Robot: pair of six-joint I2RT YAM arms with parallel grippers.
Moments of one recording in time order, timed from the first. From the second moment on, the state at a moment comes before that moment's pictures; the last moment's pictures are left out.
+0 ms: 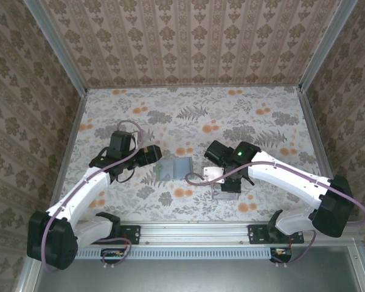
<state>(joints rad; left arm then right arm) -0.38 1.08 0.69 -0.44 0.30 -0.57 0.84 1.36 1.12 -1.23 0.08 -0.62</state>
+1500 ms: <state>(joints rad) -0.37 1.07 0.68 -0.46 0.29 -0.58 0.78 1.42 1.11 -0.99 0.10 -0.27</state>
